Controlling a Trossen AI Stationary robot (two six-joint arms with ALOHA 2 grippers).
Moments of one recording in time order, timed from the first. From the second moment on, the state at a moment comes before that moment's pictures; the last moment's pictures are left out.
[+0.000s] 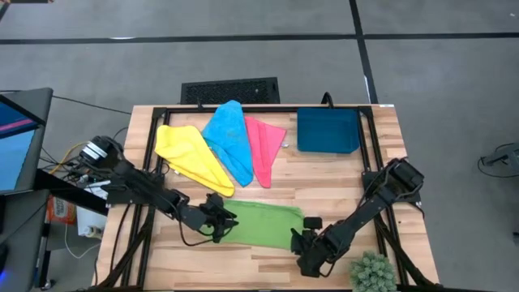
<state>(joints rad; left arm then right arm) -0.55 1.53 0.52 0.48 -0.45 -0.90 0.72 1.92 1.20 -0.59 0.19 0.78</state>
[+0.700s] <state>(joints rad) -0.48 1.90 0.99 0.38 -0.25 -0.50 0.72 1.95 1.20 -0.60 0.19 0.80</state>
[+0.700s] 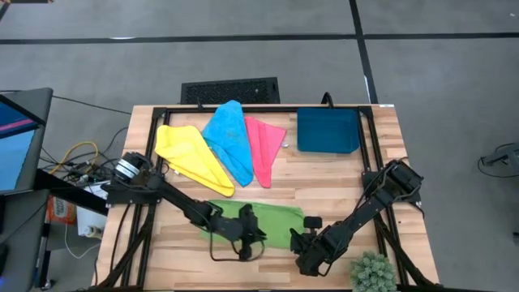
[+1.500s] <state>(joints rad) -0.48 2.18 1.30 0.11 -0.26 -0.45 0.73 1.95 1.28 -0.65 0.22 0.80</state>
